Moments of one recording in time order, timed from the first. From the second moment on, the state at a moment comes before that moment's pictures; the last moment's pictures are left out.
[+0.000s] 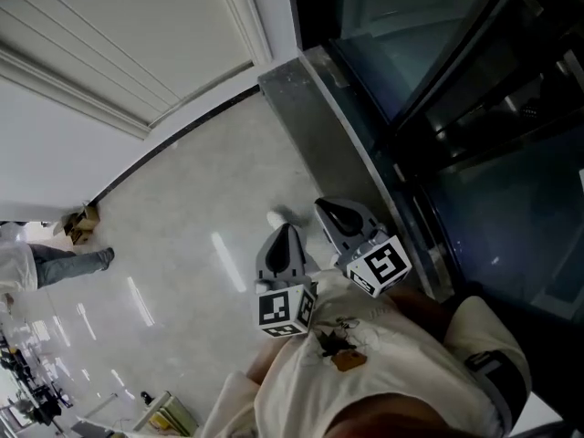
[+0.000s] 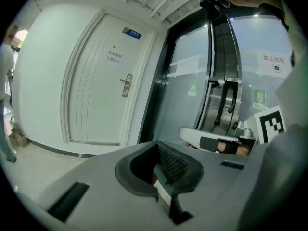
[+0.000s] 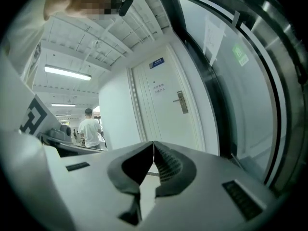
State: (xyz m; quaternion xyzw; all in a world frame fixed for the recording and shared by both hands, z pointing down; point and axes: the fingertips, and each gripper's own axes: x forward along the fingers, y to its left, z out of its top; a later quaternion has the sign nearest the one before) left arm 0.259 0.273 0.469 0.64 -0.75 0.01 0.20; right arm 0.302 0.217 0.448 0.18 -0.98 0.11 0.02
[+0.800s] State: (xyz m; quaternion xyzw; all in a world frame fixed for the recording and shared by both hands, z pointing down) left arm -0.256 -0.075 0.449 0.66 -0.72 -0.02 0.22; right arm -0.205 -0.161 0.412 0.25 -0.97 0.03 0.04
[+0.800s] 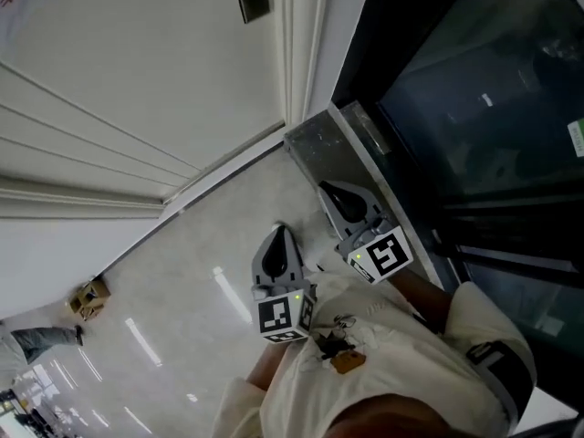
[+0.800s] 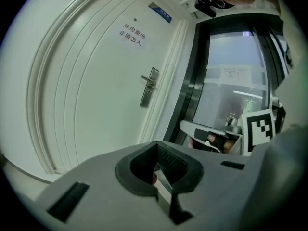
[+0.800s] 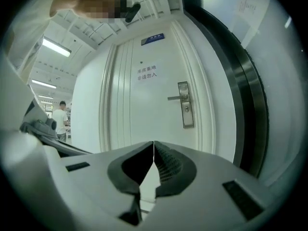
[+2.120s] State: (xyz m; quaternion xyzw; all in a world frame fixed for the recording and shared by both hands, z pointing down) left arm -0.341 -0.232 0.406 0.64 -0.74 -0.04 0.19; right arm -0.394 -0.497 0.314 0.30 -0.75 -0.54 0.23
